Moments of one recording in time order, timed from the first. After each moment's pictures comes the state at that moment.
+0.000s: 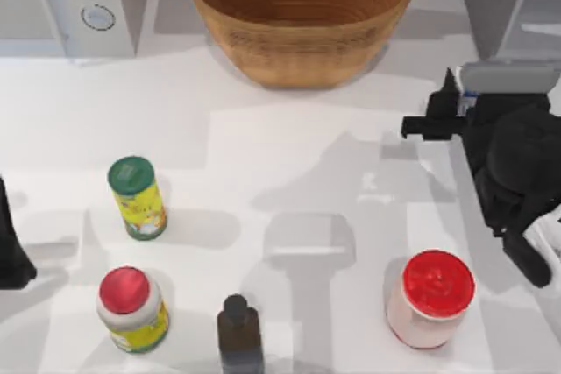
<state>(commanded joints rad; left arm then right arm) 0.00 0.00 0.00 0.00 0.00 0.00 0.40 2.06 0.64 1.31 0.43 0.06</state>
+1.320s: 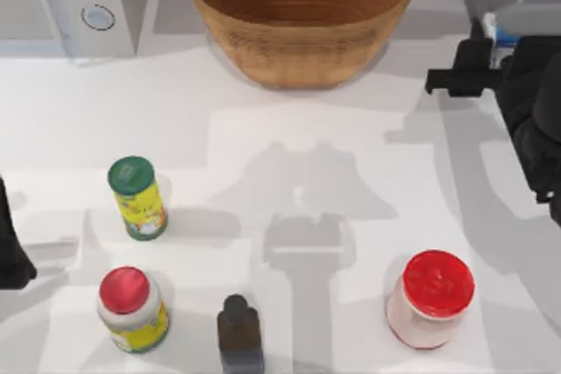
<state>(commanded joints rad) 0.00 0.00 0.00 0.00 0.00 0.00 0.40 1.66 0.62 0.93 0.40 0.07</state>
